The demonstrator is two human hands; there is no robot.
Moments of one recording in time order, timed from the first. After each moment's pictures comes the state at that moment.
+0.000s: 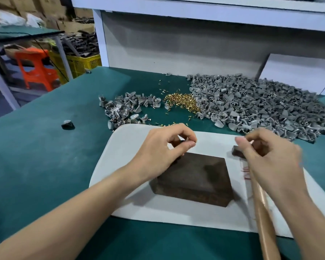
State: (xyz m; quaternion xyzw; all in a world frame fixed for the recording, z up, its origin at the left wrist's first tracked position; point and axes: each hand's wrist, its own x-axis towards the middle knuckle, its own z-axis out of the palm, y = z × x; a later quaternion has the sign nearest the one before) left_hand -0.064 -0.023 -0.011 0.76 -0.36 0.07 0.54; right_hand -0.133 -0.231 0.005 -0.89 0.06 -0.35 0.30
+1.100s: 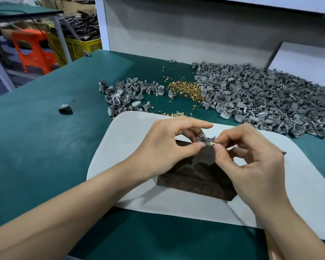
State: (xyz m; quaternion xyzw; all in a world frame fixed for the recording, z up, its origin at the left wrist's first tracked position) left_hand -0.079 -0.023 -0.006 0.73 -0.34 0.01 0.60; right_hand -0.142 -0.182 -0.006 -0.83 -0.15 -0.35 0.41
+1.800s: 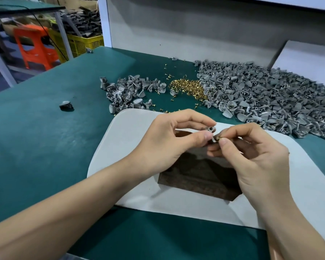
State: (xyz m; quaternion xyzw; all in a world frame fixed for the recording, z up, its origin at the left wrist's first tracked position) left_hand -0.086 -0.022 0.002 0.67 -0.29 -0.05 0.68; right_hand -0.143 -0.174 -0.003 -0.72 -0.07 -0.23 0.65
